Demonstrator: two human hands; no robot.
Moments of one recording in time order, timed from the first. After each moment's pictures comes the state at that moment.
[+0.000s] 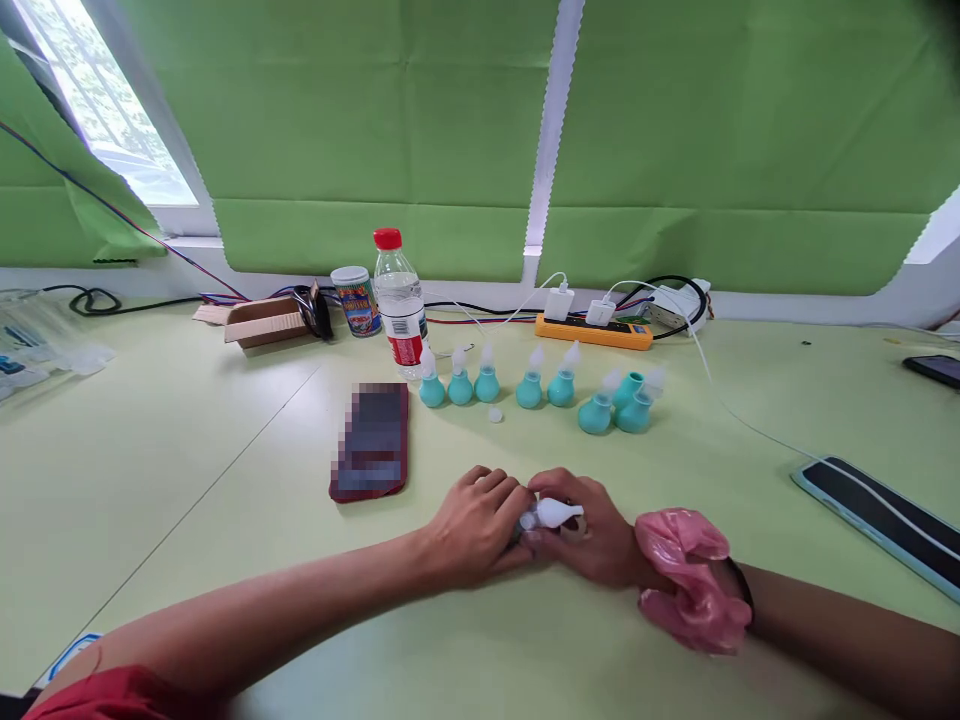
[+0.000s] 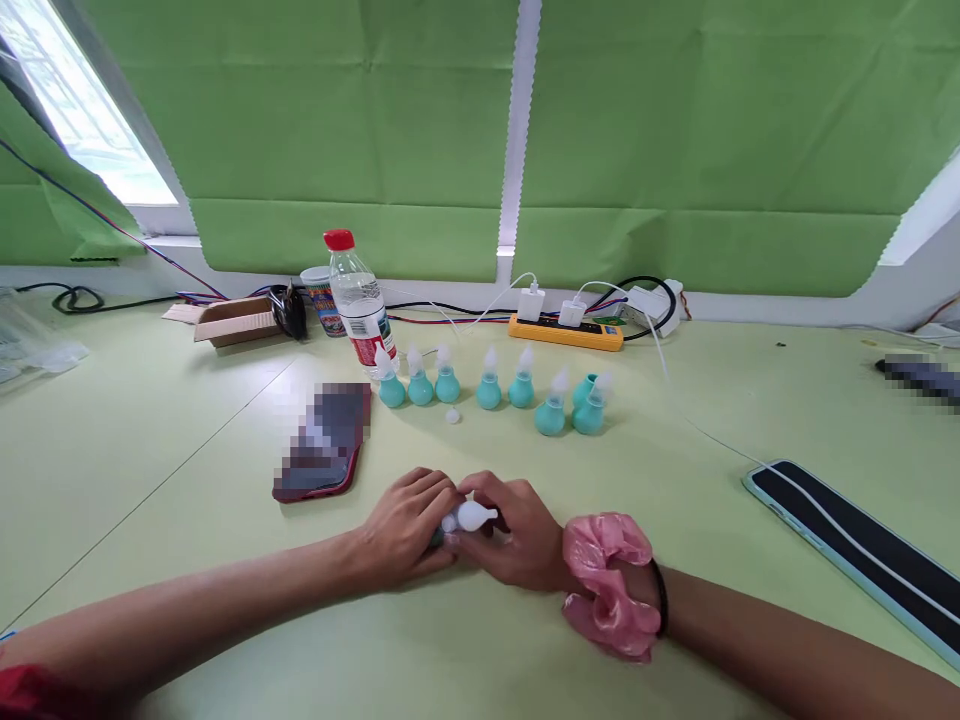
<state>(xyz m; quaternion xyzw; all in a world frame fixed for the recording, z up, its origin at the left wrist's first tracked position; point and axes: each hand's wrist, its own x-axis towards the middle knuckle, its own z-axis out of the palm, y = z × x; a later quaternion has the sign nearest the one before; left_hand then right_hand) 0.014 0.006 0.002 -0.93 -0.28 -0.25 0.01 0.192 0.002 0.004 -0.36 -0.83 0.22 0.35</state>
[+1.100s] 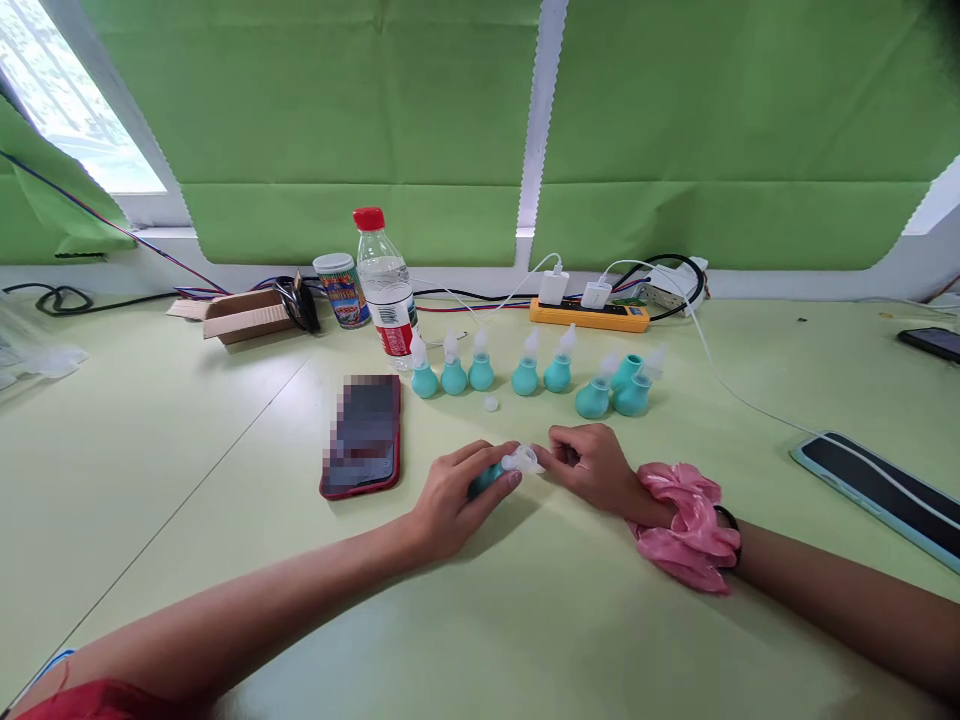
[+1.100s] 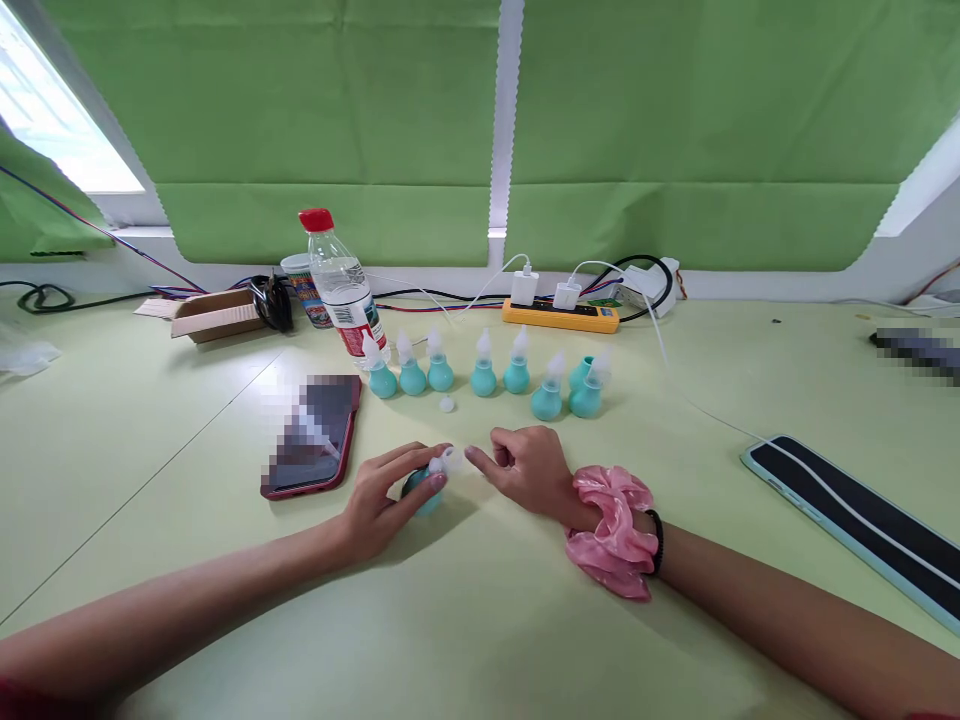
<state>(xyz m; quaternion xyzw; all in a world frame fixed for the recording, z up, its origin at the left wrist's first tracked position) 0.004 0.021 -0.011 -0.83 -0.33 -0.41 -0.19 0.199 0.044 -0.018 -0.48 -0.80 0.09 0.35</state>
